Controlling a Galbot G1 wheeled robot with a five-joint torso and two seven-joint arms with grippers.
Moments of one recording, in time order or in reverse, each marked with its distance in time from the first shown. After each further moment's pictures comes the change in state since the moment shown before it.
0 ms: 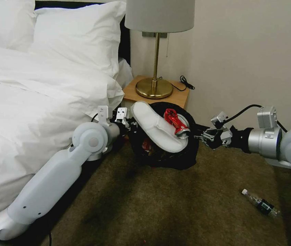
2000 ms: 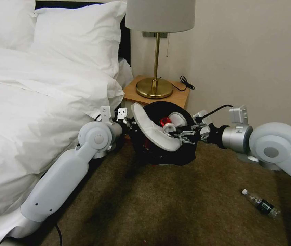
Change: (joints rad) left arm 0.019 -0.057 -0.042 0.053 -0.039 -0.001 -0.067; right arm 0.264 0.179 -0.258 -0.026 0.160 -0.025 0.296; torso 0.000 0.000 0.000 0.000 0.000
